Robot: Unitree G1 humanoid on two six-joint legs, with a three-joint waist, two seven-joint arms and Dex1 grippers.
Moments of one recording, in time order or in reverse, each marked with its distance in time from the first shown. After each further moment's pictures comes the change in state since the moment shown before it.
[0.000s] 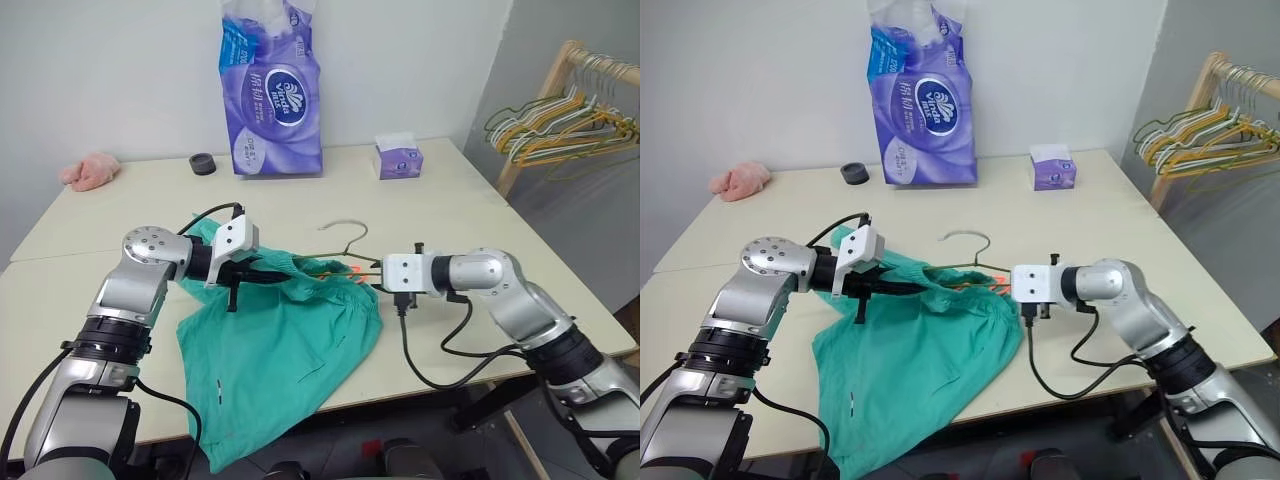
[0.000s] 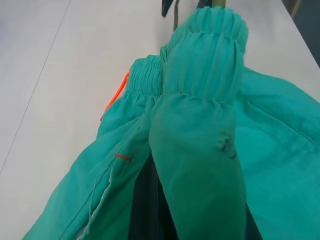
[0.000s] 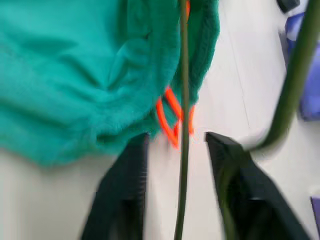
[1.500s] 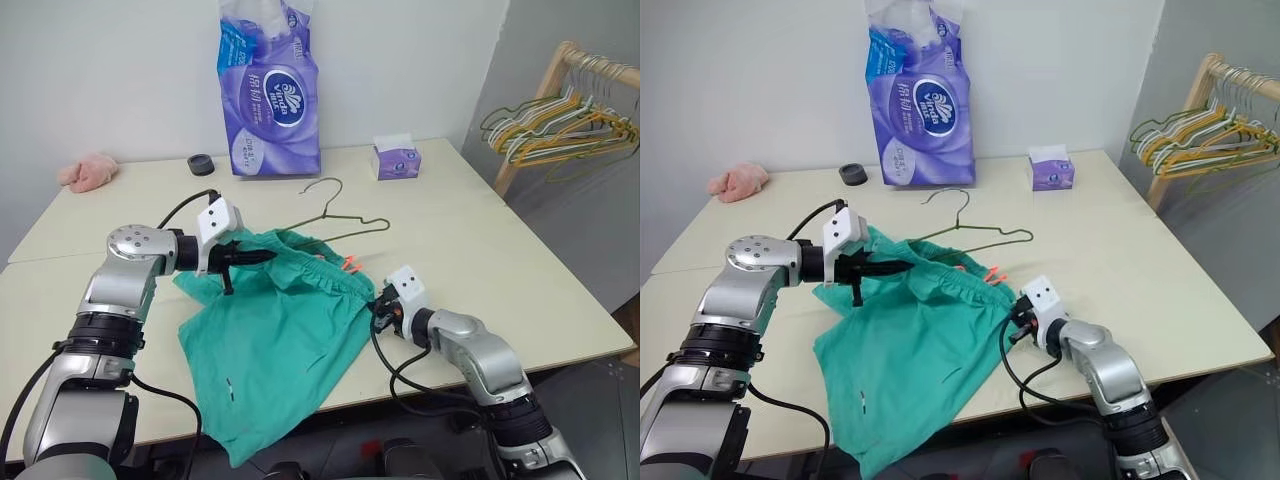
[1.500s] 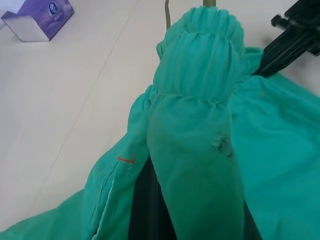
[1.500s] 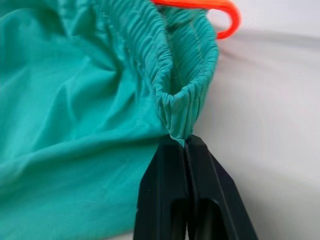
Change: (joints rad) left arm -0.017 0.016 0.083 0.035 -0.077 0.106 0.102; right arm 0.278 0.484 -0.214 -0.048 0.308 0.613 -0.518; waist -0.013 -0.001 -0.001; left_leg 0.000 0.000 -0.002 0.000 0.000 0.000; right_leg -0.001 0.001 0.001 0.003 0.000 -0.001
